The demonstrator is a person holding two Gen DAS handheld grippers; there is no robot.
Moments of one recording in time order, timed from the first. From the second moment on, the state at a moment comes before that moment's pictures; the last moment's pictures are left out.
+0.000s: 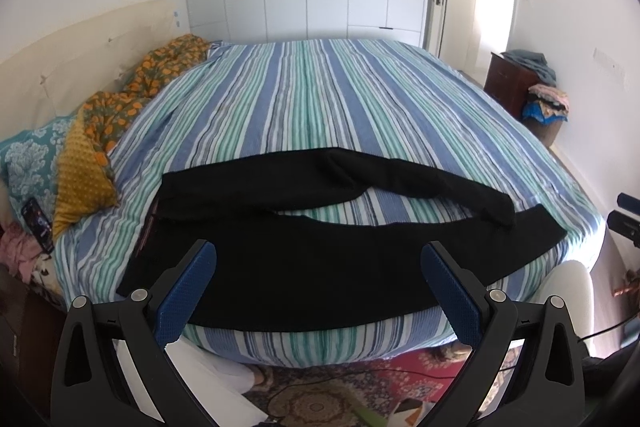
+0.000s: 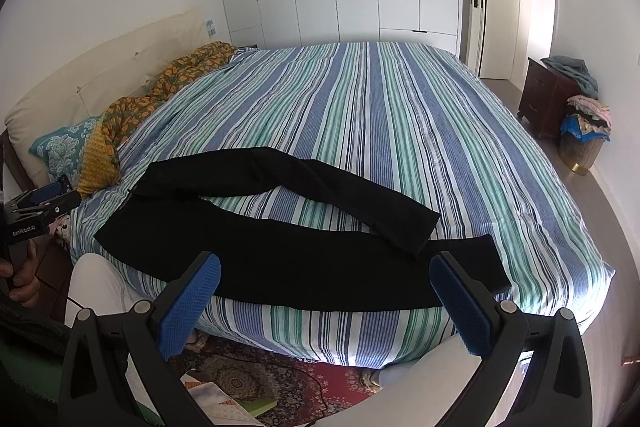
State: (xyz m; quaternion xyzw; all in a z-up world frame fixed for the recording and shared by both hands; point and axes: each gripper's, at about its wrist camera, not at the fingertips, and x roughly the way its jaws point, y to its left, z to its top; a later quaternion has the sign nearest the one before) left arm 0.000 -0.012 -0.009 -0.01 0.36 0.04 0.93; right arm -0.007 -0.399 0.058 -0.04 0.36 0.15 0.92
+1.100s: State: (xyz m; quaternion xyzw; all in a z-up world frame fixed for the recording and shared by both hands) left arm 0.002 -0.029 -0.022 0.02 0.38 0.04 0.92; right arm -0.008 -0.394 0.045 -0.03 0.35 0.17 0.92
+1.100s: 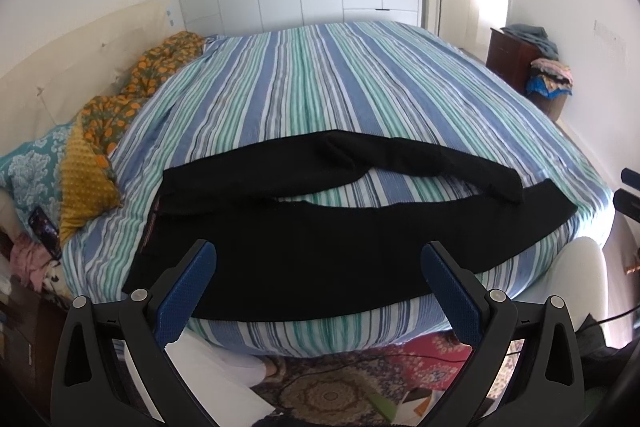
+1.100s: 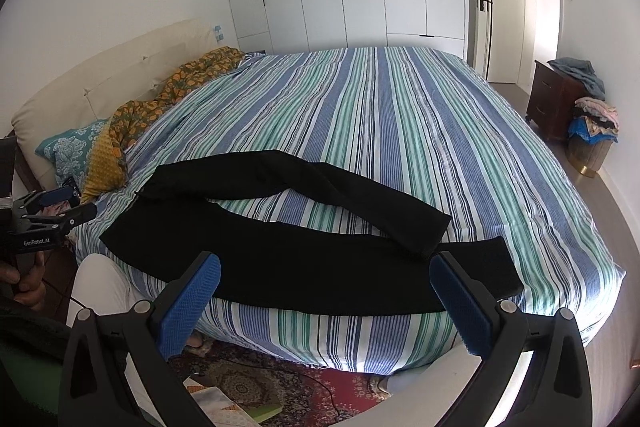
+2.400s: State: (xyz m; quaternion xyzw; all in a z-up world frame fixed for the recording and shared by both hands) left arm 0.009 -0.033 -0.032 0.01 0.39 0.02 0.92; right arm -0.008 -0.351 0.037 -0.02 0.35 0.24 0.91
